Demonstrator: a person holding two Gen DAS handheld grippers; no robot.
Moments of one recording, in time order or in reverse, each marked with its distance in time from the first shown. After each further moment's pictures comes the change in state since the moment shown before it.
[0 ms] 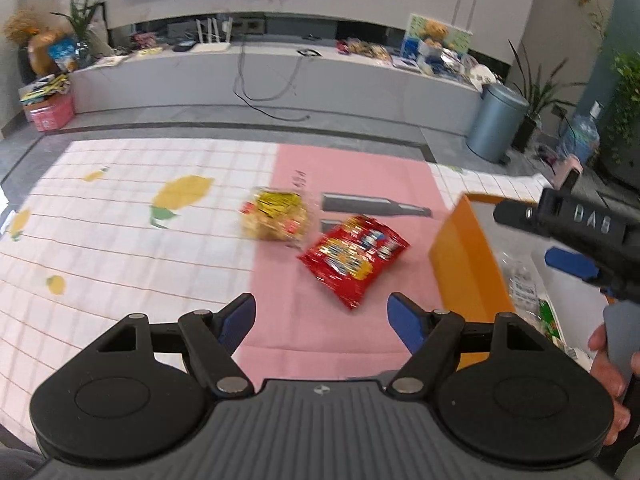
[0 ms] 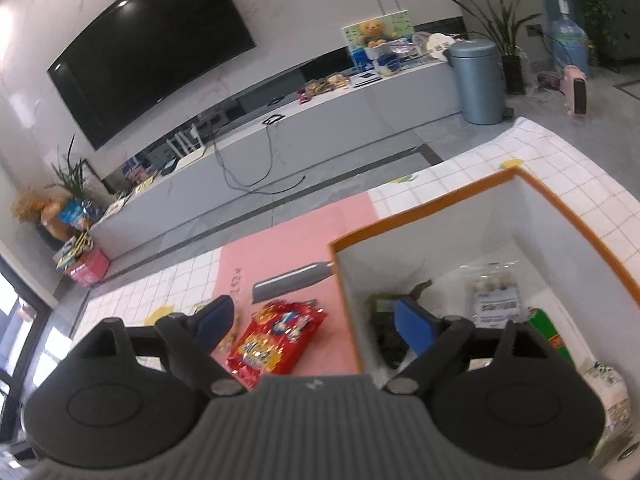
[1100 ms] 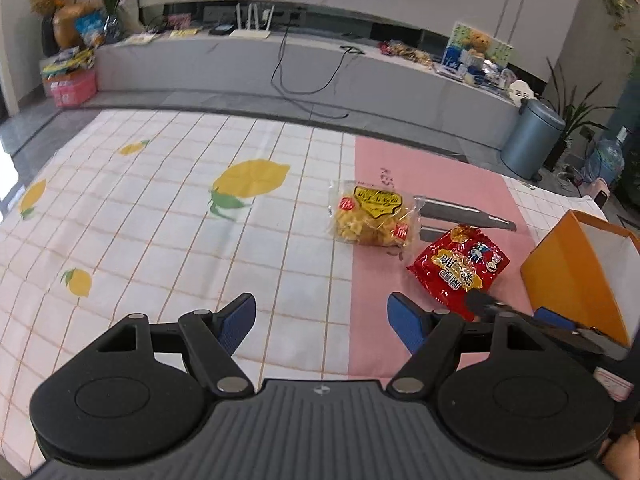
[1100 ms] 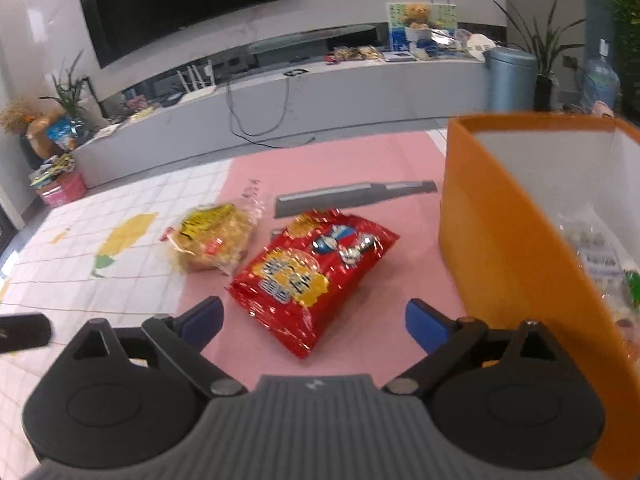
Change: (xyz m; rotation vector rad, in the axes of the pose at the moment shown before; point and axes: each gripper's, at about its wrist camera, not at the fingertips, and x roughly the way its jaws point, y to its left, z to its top) left arm 0.061 0.102 -0.006 -0.055 -0.011 0.015; right arm 0.121 0.065 -0.099 -0.192 0.052 -0.106
